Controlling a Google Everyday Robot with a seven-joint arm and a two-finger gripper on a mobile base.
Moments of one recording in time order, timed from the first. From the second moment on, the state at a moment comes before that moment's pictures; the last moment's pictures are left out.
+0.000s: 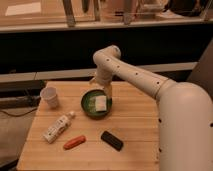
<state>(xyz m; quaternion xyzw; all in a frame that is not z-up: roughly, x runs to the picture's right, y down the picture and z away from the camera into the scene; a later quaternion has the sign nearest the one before) -0.024 0.017 0.842 -0.25 -0.20 -0.37 0.87</state>
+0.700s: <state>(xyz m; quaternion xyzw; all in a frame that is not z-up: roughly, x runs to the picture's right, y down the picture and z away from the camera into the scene) -0.026 0.020 0.842 -0.25 -0.20 -0.38 0.87</state>
